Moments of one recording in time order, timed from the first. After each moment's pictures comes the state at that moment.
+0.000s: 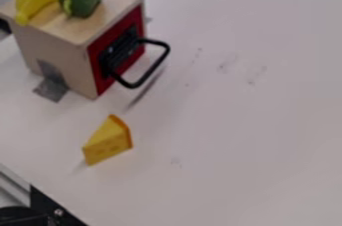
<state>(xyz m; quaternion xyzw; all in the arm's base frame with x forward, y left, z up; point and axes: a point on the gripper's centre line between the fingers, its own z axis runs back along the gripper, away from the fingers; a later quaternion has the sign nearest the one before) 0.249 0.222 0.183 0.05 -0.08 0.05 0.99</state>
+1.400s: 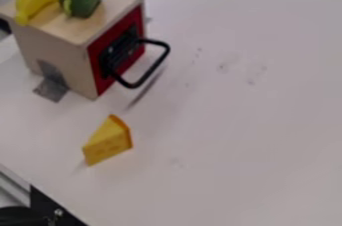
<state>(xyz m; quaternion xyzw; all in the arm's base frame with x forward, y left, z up) 0.274 0.180 0.207 0.00 -0.11 0.03 0.99</state>
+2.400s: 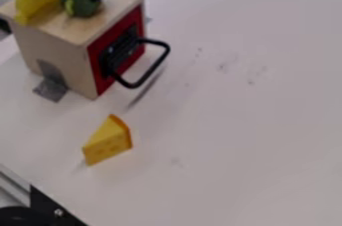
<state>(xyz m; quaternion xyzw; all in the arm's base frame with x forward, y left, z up) 0.286 0.170 0.122 0.03 0.02 0.13 0.99</state>
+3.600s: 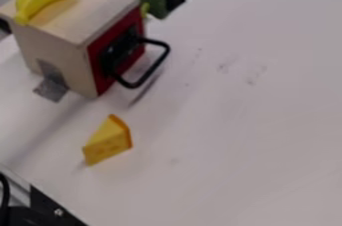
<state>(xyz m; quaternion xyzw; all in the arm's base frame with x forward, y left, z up) 0.343 0.056 0.110 0.00 -0.07 -0.09 0.99</state>
